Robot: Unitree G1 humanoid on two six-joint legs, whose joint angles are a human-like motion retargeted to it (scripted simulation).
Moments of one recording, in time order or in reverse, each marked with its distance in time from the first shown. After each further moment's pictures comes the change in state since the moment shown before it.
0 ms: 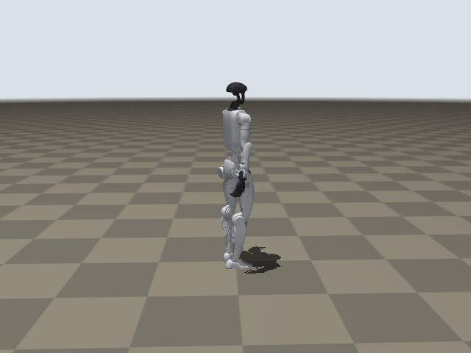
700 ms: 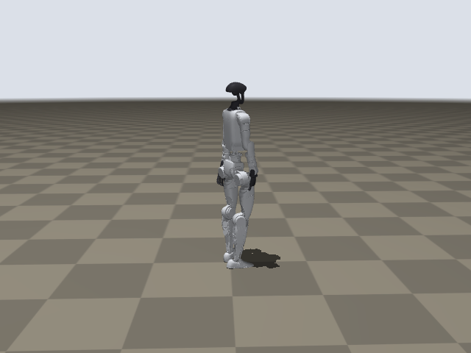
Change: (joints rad) left arm 0.257 -0.033 0.121 0.196 0.019 0.059 0.056; right arm -0.177 0.152 0.252 -0.237 -0.071 -0.016 0.166; waist -0.025 -0.005 -0.006; left_leg 0.013 0.002 0.022 -0.006 -0.005 -0.005; right_leg -0.023 0.008 0.052 0.012 0.012 -0.006
